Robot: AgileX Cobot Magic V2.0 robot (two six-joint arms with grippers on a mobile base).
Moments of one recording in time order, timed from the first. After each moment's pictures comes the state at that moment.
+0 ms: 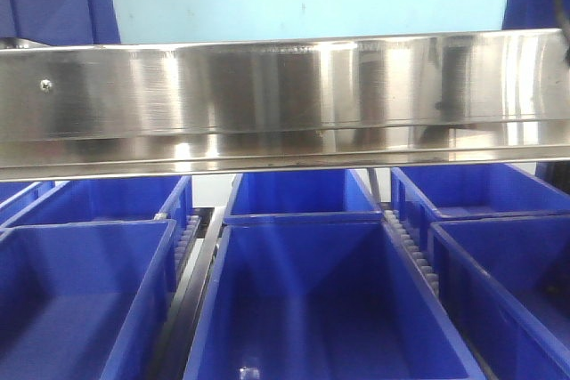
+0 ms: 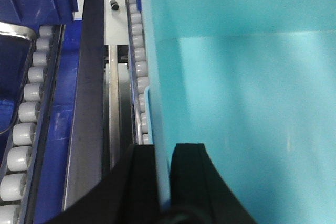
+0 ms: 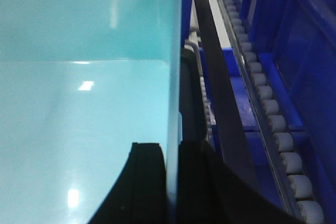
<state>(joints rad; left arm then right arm) -0.37 1.78 -2.05 0.24 1.00 -0.39 0.29 1.72 -1.98 -0.31 0.96 0.37</state>
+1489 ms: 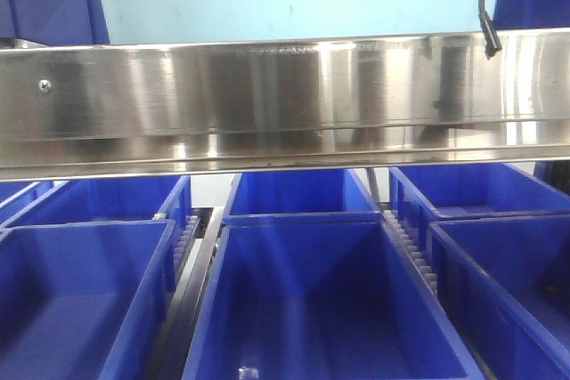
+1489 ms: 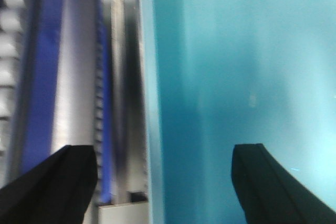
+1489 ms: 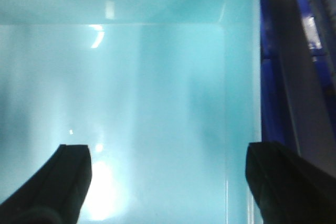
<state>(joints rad) -0.33 1.84 -2.05 0.11 1.22 -0.38 0.28 1.83 -2.15 -0.06 1.22 0.30</state>
